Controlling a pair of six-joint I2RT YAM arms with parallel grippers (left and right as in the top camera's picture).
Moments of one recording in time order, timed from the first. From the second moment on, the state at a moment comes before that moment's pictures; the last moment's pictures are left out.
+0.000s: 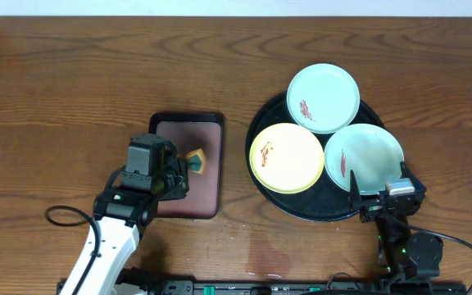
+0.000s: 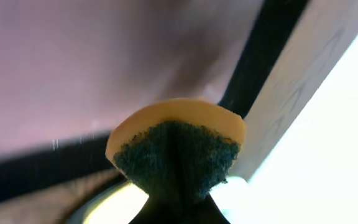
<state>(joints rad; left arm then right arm) -0.21 1.06 0.63 -0.48 0.15 -1.96 0.03 0.02 0.01 -0.06 -0.10 -0.13</state>
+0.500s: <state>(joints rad) -0.21 1.06 0.64 -0.12 0.33 -2.09 0.03 0.02 0.01 -0.06 -0.10 -0.13</state>
